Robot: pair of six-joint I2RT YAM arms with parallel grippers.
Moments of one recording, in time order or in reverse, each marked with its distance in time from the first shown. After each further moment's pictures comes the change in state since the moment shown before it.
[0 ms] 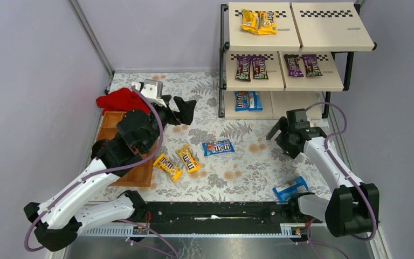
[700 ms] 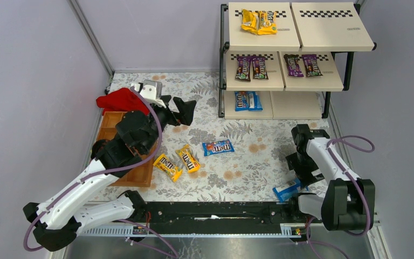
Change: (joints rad) left arm -0.015 -0.004 0.000 -0.002 -0.005 0.001; right arm -0.117 0.065 -0.018 -0.664 0.314 0.494
